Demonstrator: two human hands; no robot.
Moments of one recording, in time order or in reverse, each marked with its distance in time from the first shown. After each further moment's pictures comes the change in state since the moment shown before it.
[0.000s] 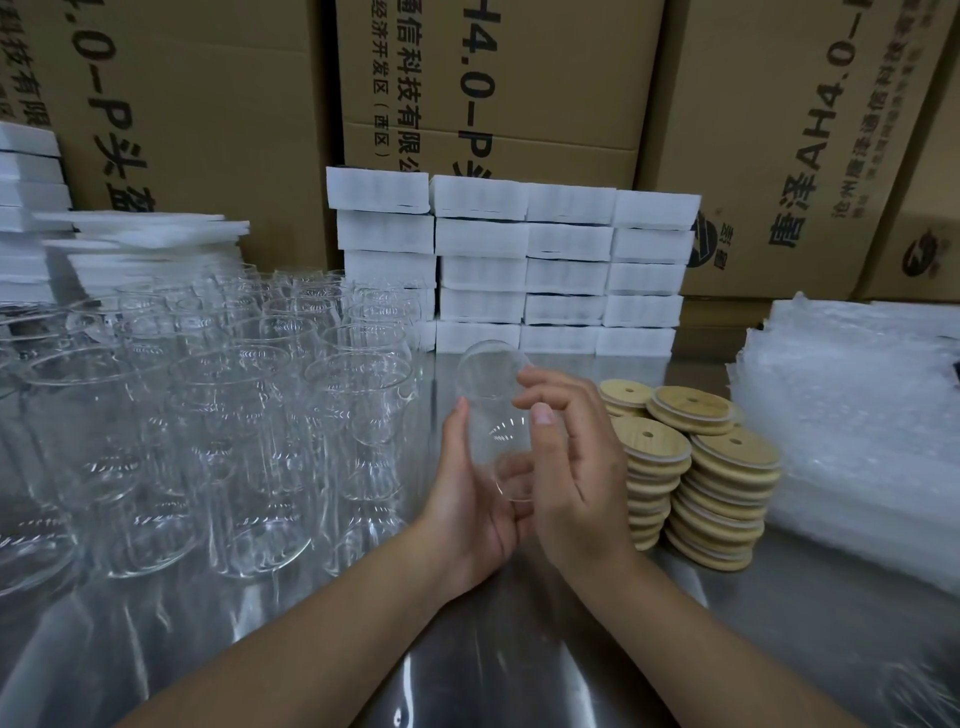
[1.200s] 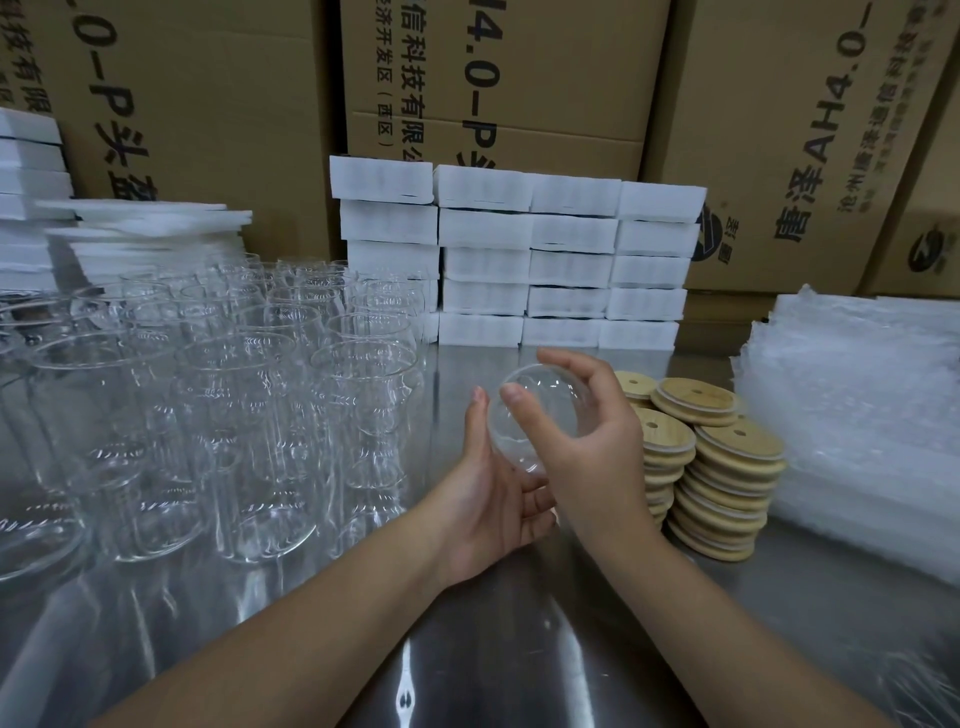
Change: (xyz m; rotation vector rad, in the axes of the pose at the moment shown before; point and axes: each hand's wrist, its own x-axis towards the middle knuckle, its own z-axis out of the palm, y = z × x) left_hand 0.000 0.000 0.002 0.220 -0.087 -0.064; right_hand 0.010 -0.009 -0.005 0.129 0.011 0.380
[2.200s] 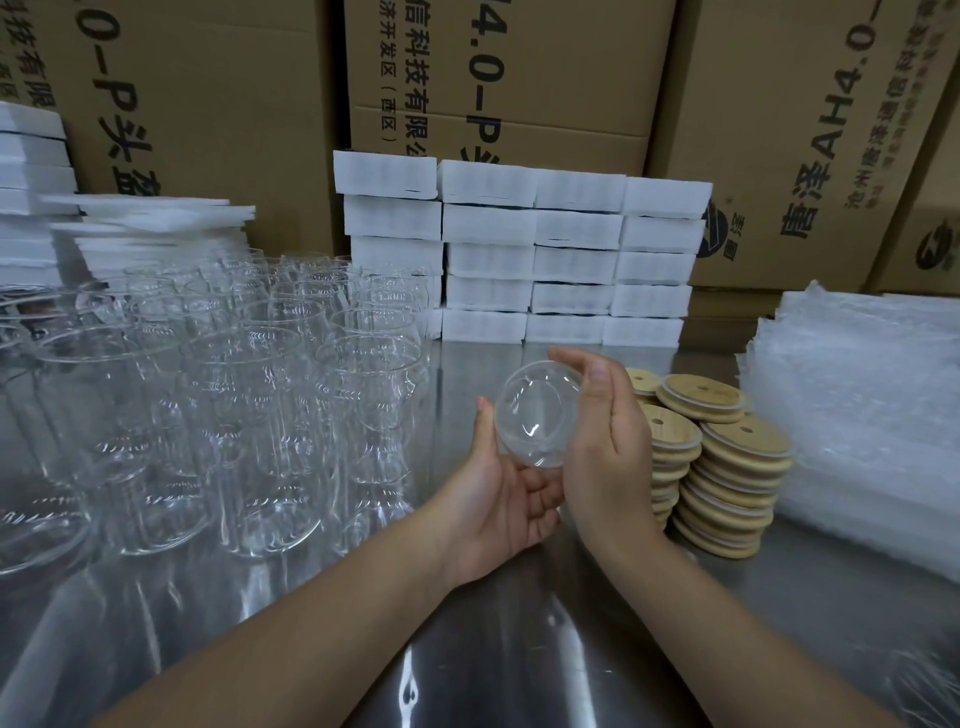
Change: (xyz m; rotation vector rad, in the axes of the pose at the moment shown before) left_hand -0.001 -0.002 0.005 0.028 0.137 -0.057; right_hand 0.000 0.010 0.001 -0.047 0.069 -0.054
